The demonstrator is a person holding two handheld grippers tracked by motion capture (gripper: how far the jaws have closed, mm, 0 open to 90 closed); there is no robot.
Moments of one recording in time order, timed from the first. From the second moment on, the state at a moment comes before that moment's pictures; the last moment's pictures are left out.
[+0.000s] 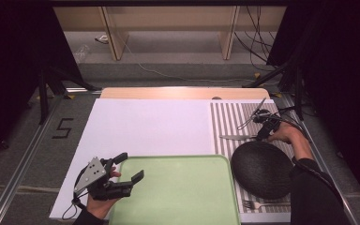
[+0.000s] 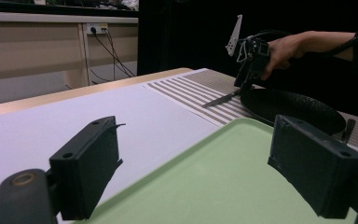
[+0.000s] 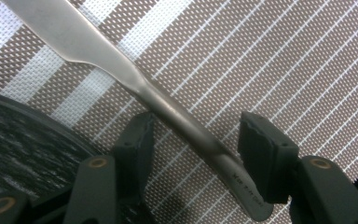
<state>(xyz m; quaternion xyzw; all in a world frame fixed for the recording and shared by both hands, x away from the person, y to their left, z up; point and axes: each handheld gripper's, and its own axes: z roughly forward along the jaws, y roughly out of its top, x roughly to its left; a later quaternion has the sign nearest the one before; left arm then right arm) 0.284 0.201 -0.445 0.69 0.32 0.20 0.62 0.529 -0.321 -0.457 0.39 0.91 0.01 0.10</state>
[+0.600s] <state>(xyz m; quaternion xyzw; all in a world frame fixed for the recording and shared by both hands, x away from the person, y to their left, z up) 0.285 0.200 -0.445 0.69 0.32 0.20 0.62 0.529 -0.316 -0.456 0.36 0.93 0.01 0.09</state>
